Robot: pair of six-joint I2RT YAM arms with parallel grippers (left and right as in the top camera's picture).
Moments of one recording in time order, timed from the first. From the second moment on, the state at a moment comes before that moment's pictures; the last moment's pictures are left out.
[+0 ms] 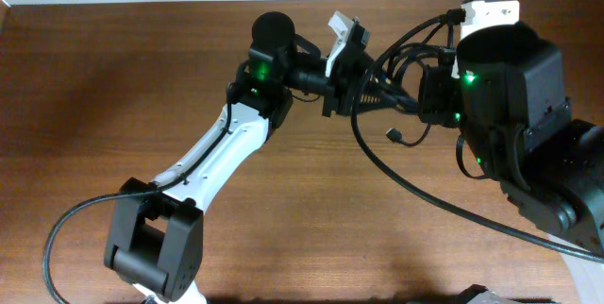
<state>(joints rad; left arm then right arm) -0.47 1.82 1.39 0.54 1.40 -0.39 0.59 1.39 2.06 -1.28 0.46 0.29</state>
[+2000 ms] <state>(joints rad) 0.86 1.21 1.39 0.17 1.57 -0.70 -0.56 1.62 2.08 -1.33 -0.38 0.35</state>
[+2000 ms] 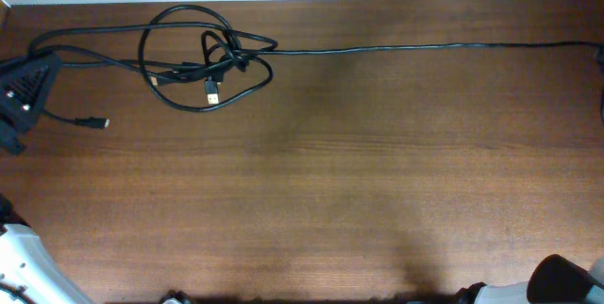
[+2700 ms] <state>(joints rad) 1.05 1.19 1.39 0.18 1.57 -0.71 -0.88 1.72 2.08 -1.33 -0.46 0.41</state>
